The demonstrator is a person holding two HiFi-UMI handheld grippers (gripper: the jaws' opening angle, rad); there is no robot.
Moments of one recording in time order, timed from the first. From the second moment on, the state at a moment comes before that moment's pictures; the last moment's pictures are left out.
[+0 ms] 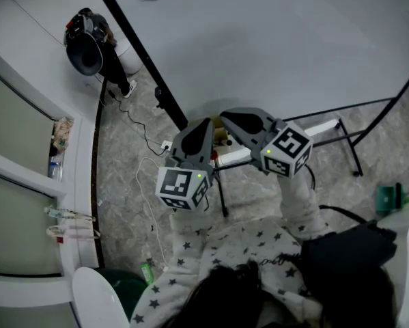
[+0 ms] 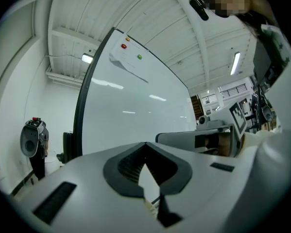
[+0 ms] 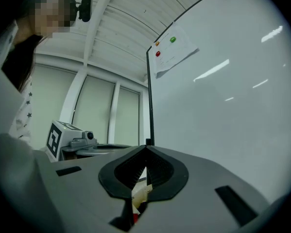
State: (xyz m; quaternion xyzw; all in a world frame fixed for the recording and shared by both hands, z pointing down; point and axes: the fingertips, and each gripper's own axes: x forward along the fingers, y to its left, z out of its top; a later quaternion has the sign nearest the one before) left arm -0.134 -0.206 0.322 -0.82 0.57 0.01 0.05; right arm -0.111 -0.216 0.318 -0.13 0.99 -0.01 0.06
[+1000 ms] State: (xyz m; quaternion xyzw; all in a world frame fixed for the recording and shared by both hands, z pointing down) left arm -0.127 -0.211 0.328 -0.83 0.56 0.00 0.05; right arm -0.112 -0.228 0.337 -0.14 0.99 -0.01 0.05
